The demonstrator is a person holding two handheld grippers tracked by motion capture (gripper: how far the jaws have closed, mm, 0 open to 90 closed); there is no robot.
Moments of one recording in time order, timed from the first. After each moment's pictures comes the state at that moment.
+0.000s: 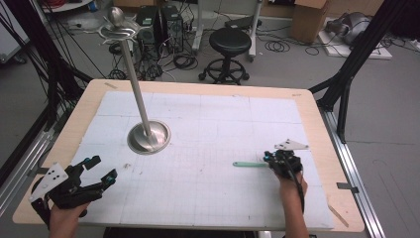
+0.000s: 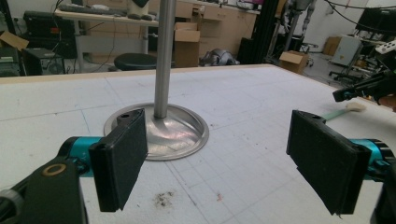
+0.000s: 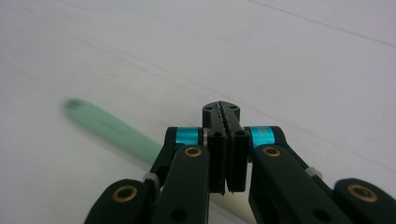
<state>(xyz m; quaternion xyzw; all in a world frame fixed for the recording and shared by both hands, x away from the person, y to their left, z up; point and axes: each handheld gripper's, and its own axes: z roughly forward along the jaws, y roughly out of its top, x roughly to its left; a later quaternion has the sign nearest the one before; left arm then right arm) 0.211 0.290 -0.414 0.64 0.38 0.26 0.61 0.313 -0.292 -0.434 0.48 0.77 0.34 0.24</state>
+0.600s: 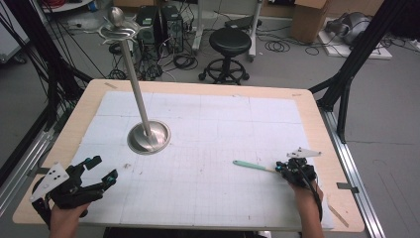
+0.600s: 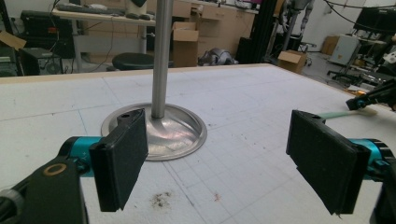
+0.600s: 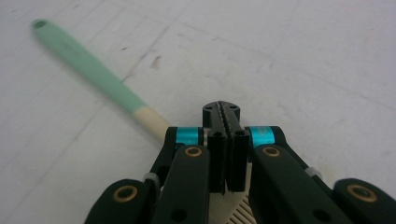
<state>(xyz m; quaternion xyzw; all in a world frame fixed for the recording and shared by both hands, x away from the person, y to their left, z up) 0.211 0.289 -0.414 0.64 0.38 0.25 0.61 0.292 -0.321 -0.440 0.48 0.79 0.32 0.21</state>
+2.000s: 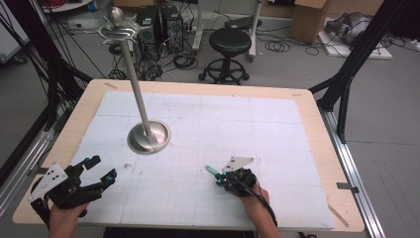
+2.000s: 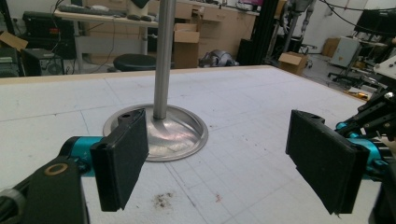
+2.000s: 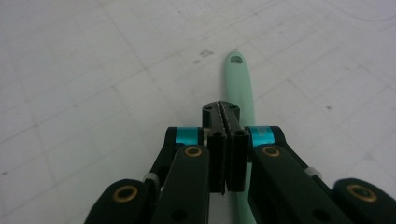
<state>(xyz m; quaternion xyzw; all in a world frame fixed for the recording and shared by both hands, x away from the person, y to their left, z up) 0.210 0.291 -0.413 0.64 0.38 0.26 0.62 0.276 -0.161 -0.442 0.29 0.88 0.37 0.12</state>
